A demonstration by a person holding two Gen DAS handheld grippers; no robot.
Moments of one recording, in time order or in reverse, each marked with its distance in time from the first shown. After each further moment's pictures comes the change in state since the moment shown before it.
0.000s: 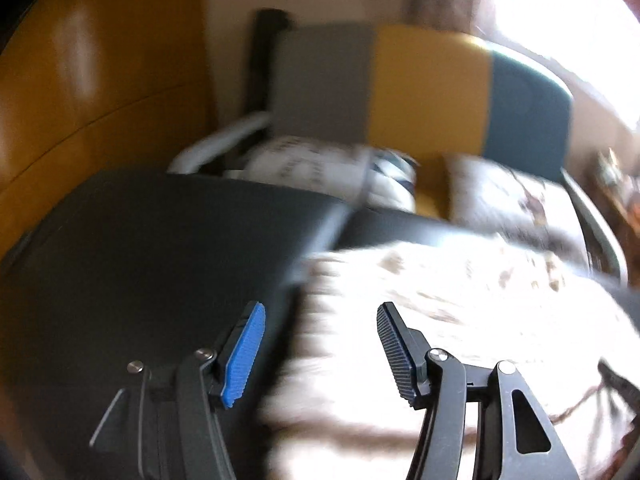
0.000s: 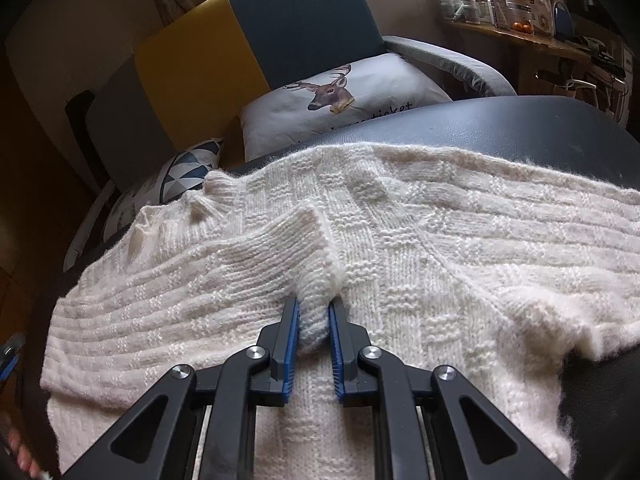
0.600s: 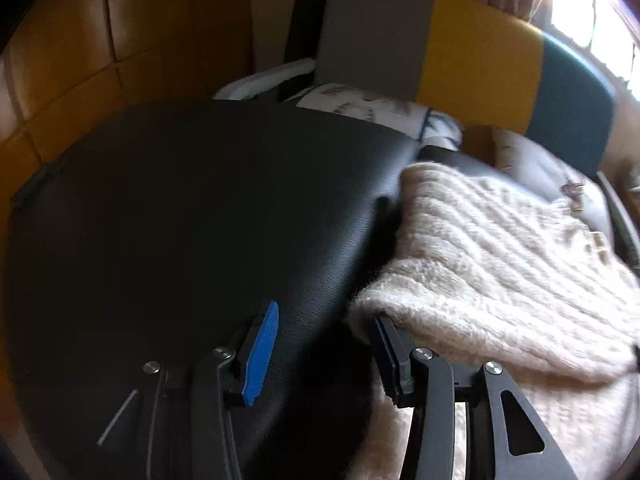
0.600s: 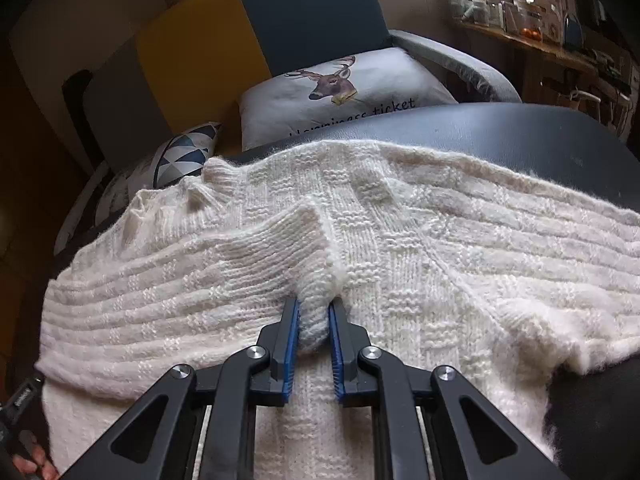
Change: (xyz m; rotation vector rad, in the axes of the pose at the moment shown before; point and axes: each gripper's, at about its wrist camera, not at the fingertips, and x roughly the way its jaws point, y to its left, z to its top) left arm 0.008 0.066 -0.052 -0.173 0.123 0.051; right arm 0.004 0.012 0.003 -0.053 0.048 -0.051
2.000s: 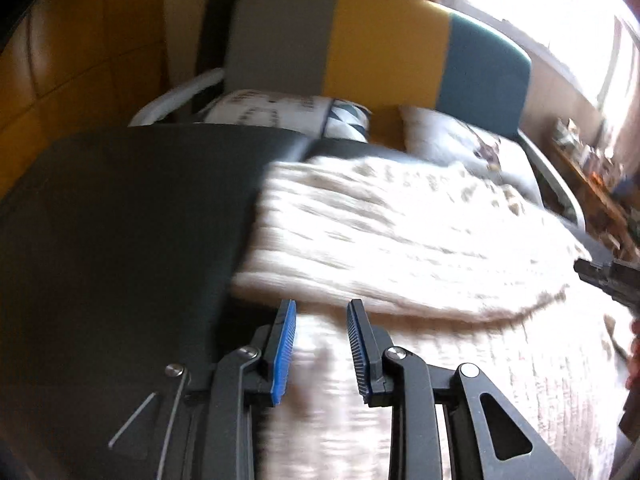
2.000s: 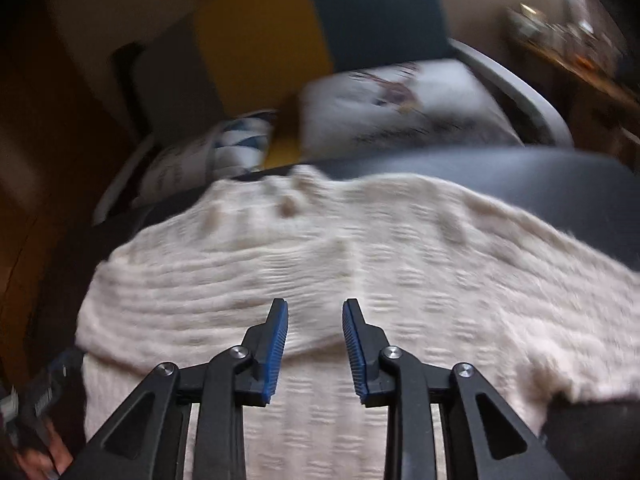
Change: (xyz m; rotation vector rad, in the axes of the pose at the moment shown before) left arm -0.030 -0.041 -0.013 0.208 0.024 -0.204; right arm -0.024 0.039 0.023 -0.095 0.070 0.110
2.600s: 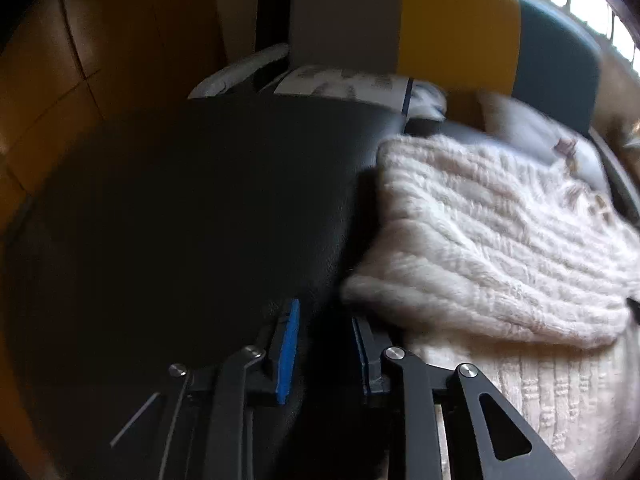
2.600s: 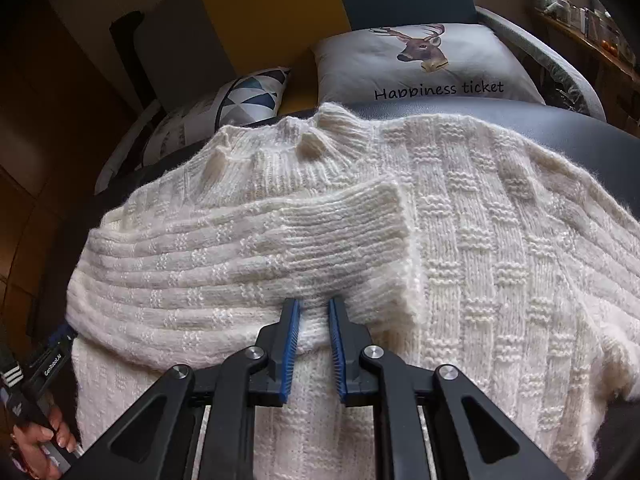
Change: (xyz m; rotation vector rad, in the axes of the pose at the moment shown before) left arm 0.033 0.049 0.010 -0.063 0.038 0.213; right arm 0.047 0.020 -0.014 -0.059 0.122 0.057
